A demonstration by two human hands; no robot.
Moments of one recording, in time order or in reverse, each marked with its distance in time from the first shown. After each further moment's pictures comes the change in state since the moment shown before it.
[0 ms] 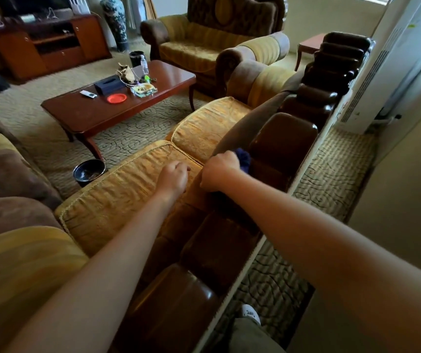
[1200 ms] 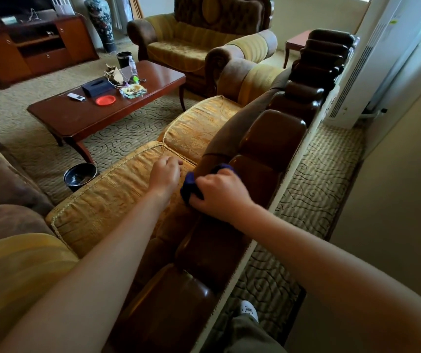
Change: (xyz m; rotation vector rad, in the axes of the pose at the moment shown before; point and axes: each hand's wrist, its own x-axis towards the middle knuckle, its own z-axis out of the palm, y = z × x) left_hand 0.005 0.004 0.003 -0.051 0.042 0.052; right_hand -0.054 -0.006 0.041 0.434 0.576 -0.109
